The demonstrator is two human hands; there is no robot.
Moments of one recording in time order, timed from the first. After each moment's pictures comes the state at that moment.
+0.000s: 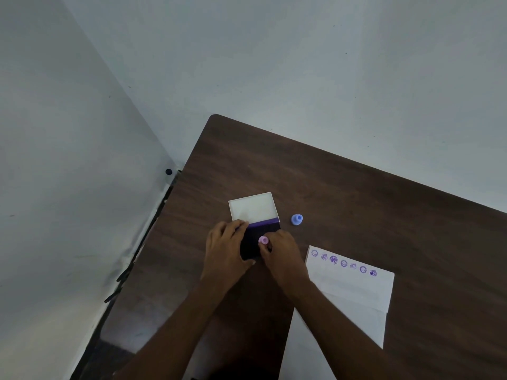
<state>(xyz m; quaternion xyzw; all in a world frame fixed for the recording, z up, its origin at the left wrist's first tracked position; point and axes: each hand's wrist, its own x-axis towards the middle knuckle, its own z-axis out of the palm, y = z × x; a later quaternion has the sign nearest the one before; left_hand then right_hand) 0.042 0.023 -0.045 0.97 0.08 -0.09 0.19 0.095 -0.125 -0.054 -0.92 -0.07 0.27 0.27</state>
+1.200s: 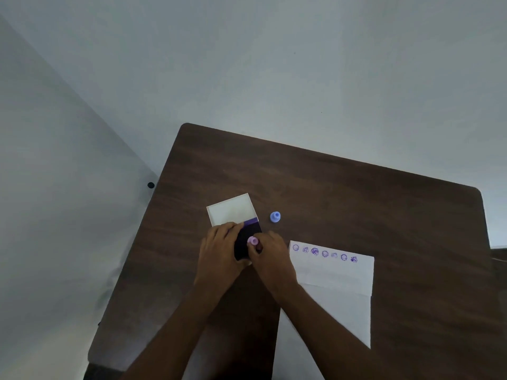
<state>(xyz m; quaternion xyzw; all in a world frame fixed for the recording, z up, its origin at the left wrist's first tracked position) 0.052 -0.005 -0.029 0.96 0.07 -0.08 0.25 0.090 -0.140 -0.031 -0.90 0.01 0.33 0.30</state>
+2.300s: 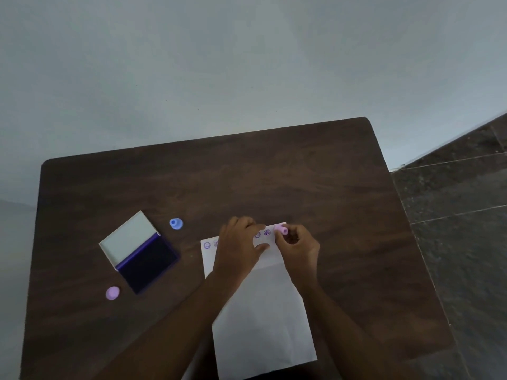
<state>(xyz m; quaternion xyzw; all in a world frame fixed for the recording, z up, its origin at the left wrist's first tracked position) 0.102 -0.231 -0.035 0.96 -0.14 -0.11 0.23 0.054 -0.364 -0.032 -0.80 0.32 -0.04 0.50</state>
